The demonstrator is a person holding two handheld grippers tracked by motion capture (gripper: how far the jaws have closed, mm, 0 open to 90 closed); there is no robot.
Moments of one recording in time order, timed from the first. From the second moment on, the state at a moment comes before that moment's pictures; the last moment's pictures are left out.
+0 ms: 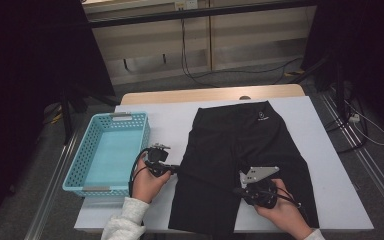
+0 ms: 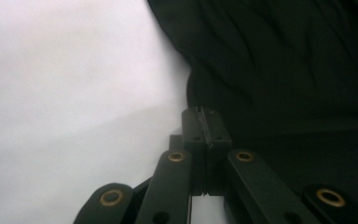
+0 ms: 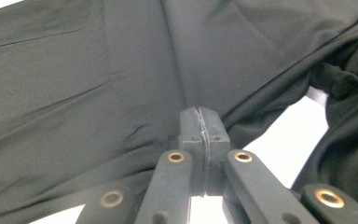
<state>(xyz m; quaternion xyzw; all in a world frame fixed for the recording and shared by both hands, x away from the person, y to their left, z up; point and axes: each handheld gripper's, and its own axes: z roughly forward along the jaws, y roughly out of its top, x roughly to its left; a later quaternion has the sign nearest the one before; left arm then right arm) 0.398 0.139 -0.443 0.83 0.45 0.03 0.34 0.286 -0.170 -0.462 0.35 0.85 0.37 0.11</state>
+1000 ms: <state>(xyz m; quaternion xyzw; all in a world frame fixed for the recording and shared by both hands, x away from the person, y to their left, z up) 0.408 0.135 -0.443 0.82 0.42 0.07 0.37 0.283 -0.213 -0.458 0.40 0.84 0.33 0.14</state>
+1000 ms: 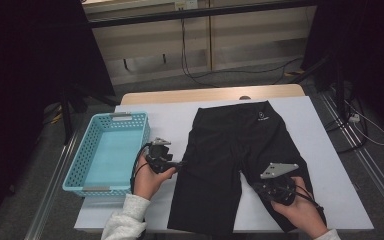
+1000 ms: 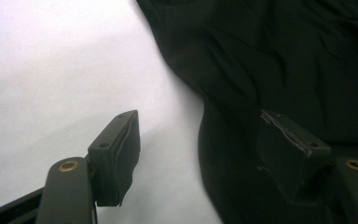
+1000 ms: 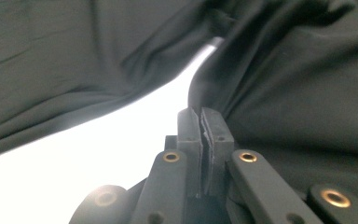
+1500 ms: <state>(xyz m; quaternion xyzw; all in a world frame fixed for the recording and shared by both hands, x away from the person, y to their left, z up) 0.410 0.133 -0.441 0.83 0.41 0.08 0.37 0.288 -0.269 -0.440 0.47 0.79 0.34 0.21</state>
